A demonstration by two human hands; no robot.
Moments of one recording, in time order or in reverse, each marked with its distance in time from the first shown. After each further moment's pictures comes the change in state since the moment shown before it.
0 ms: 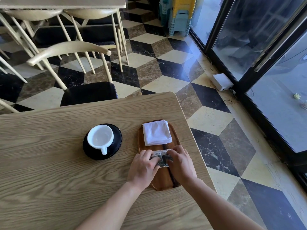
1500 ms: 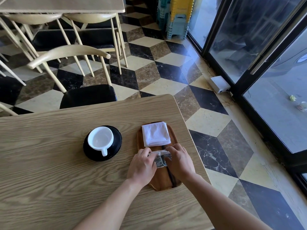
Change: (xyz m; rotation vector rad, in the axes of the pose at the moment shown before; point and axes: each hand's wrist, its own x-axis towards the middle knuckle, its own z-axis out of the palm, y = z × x) left_hand 0.006 0.004 -0.016 -0.108 -0.042 -0.075; right_hand 0.010 -0.004 -0.008 0.000 -0.036 0.046
